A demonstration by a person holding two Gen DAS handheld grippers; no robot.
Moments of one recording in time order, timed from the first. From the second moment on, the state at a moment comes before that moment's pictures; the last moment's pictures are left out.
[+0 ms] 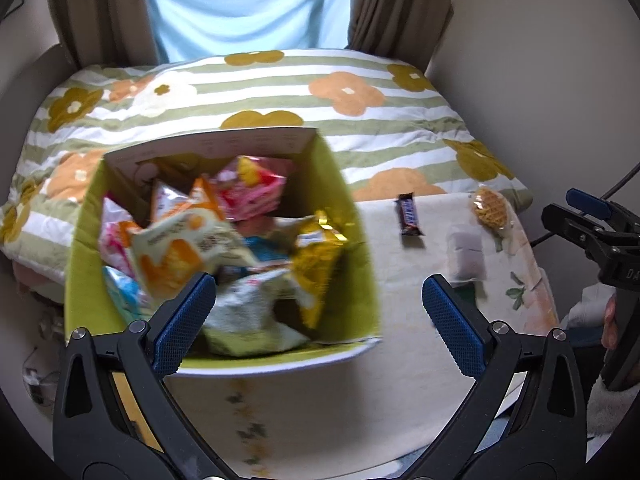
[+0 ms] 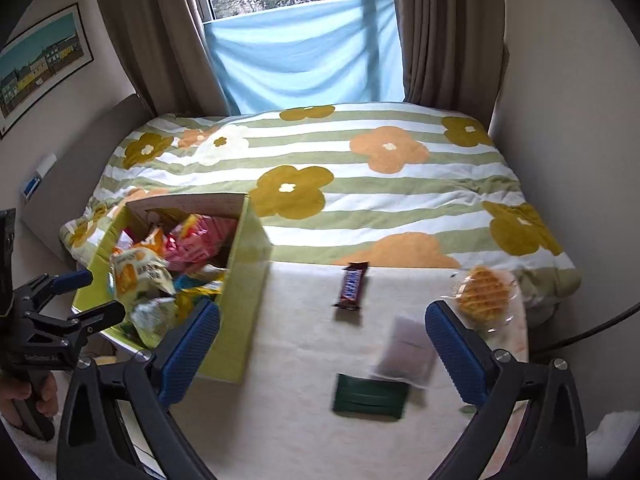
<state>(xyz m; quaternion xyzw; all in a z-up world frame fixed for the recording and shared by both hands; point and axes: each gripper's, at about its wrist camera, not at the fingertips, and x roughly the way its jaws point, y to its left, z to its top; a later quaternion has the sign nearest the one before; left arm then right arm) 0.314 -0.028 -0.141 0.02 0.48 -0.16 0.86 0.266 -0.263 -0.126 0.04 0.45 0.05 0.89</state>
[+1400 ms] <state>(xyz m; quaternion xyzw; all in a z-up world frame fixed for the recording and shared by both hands) 0.286 -0.235 -0.338 0.23 0.49 -0.38 0.75 0.331 -0.340 -0.338 0.07 0.58 0.01 0.81</state>
